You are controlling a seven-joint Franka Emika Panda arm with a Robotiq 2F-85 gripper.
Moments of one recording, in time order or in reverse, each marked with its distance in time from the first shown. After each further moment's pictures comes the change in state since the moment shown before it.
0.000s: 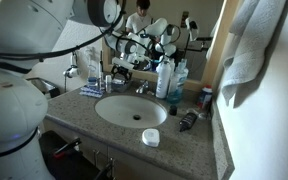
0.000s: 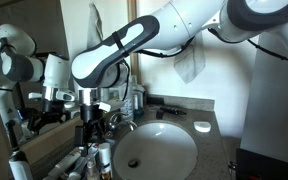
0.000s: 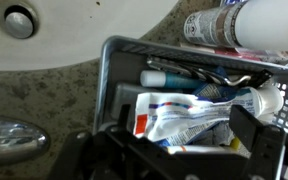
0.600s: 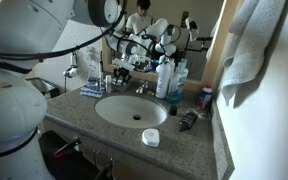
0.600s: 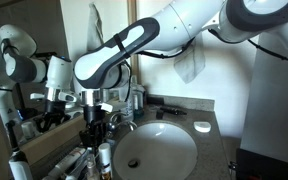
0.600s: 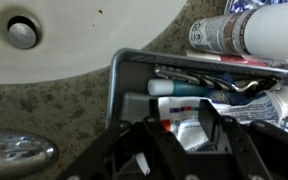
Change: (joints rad) arm -0.014 0.000 0.000 -0.012 0.006 -0.007 0.011
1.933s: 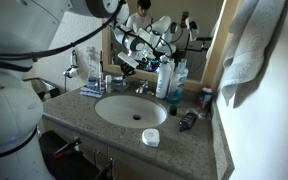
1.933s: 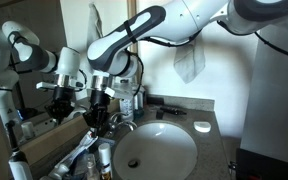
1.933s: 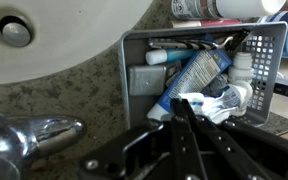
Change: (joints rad) arm -0.082 -0.093 0.002 -0.064 0.180 0.069 0.021
